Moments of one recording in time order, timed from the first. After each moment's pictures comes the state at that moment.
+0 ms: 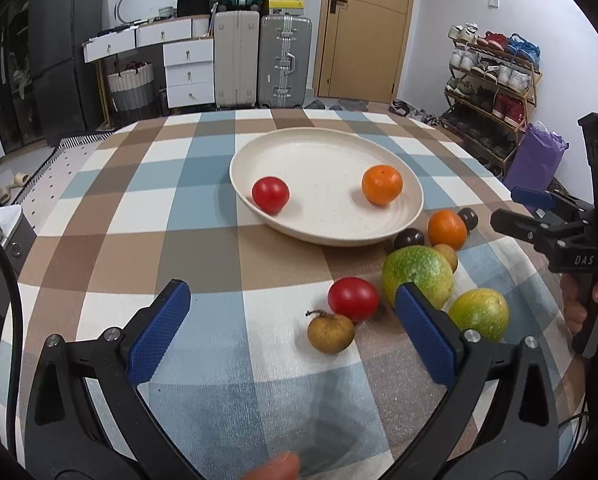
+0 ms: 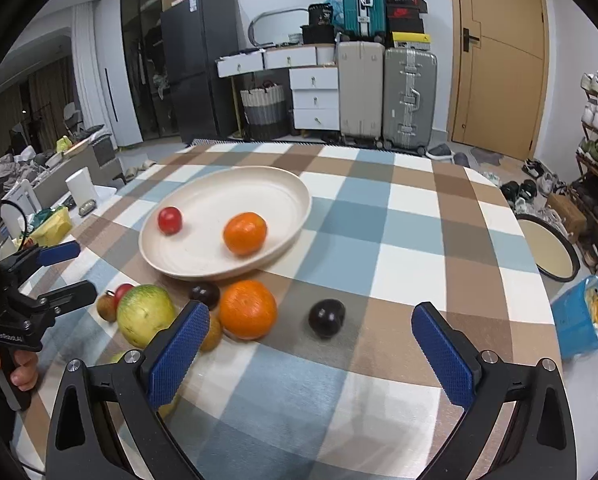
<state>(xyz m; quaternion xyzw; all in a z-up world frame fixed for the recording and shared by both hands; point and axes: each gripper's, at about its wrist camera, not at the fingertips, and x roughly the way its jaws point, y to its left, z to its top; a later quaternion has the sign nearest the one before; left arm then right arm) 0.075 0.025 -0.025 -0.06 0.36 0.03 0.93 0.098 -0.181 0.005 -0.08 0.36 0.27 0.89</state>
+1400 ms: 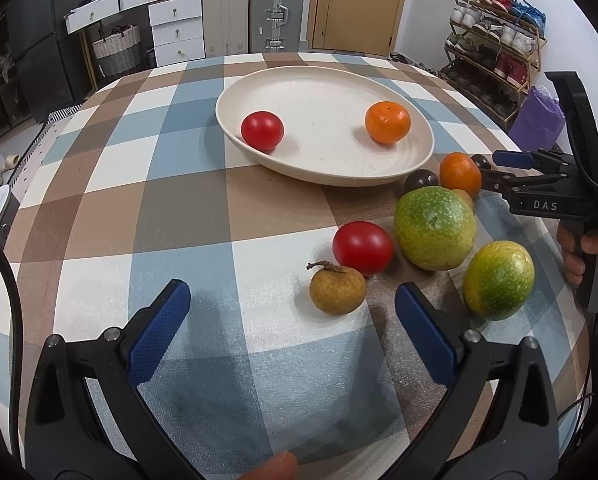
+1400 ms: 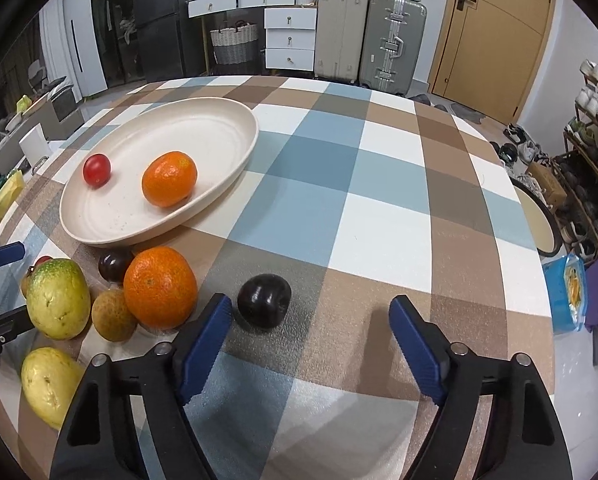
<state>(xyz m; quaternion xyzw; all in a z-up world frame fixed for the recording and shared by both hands) 0.094 0.025 -0.053 -0.05 0.44 0.02 0.90 0.141 -0.168 -0.032 -0.14 0.44 0.22 0.86</state>
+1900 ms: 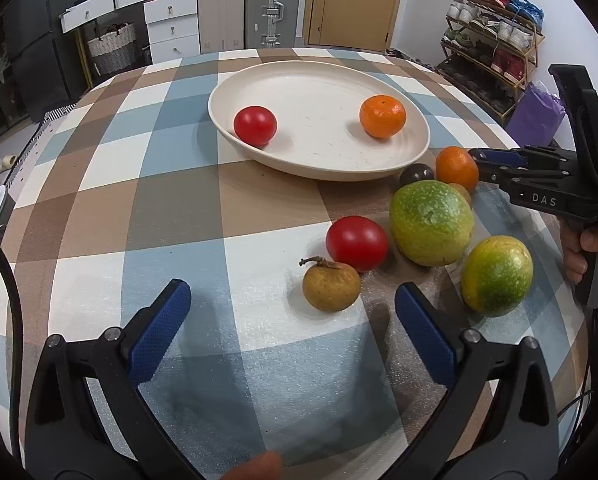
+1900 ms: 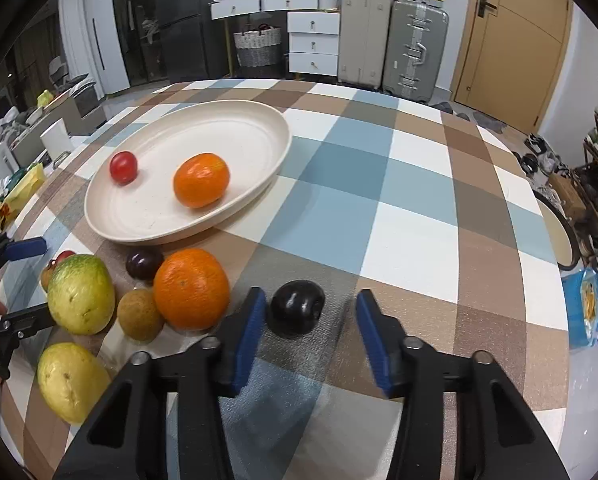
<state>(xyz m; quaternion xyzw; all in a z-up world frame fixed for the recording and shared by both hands) 0.096 0.022 -0.056 -0.05 0.45 0.01 0.89 0.135 -0.161 -0.030 -0.14 0.44 0.27 0.85</state>
